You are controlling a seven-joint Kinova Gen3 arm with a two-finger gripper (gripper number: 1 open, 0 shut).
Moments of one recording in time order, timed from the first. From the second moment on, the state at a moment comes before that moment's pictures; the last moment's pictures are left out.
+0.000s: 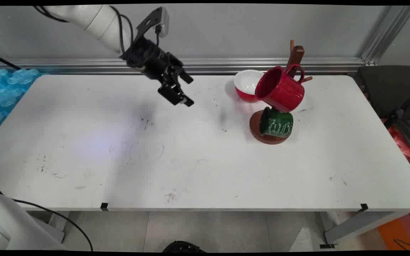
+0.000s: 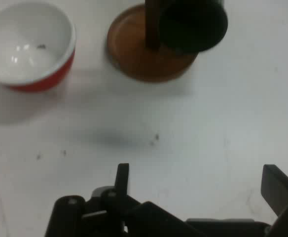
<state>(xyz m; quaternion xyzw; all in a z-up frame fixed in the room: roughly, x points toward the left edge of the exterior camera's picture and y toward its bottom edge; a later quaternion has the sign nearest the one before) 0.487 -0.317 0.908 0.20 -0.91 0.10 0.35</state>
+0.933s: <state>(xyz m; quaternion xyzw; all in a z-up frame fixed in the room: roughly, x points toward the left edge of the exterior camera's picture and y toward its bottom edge) 0.408 -0.335 0.953 0.18 -0.88 0.10 0.42</state>
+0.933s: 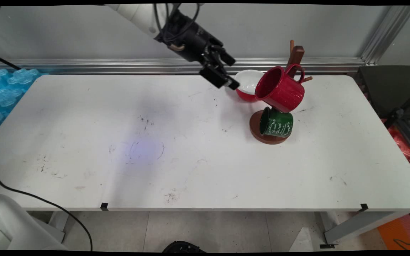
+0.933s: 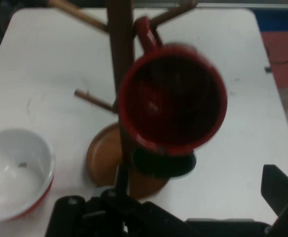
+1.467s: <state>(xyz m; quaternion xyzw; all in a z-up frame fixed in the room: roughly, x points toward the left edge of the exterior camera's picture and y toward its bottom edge) 0.362 -0.341 0.952 0.17 -0.86 0.10 0.46</state>
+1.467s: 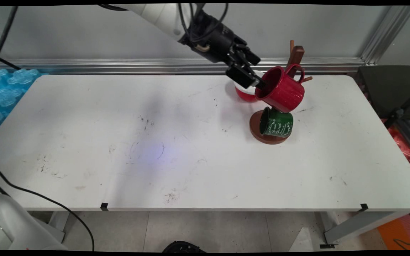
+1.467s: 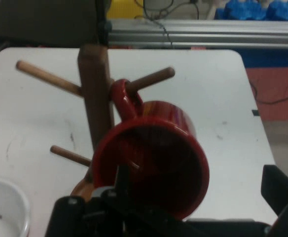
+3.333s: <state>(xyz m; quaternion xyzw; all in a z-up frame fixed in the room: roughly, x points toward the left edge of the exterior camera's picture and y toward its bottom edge) 0.313 -0.351 0.903 0.18 -0.86 0.10 0.47</state>
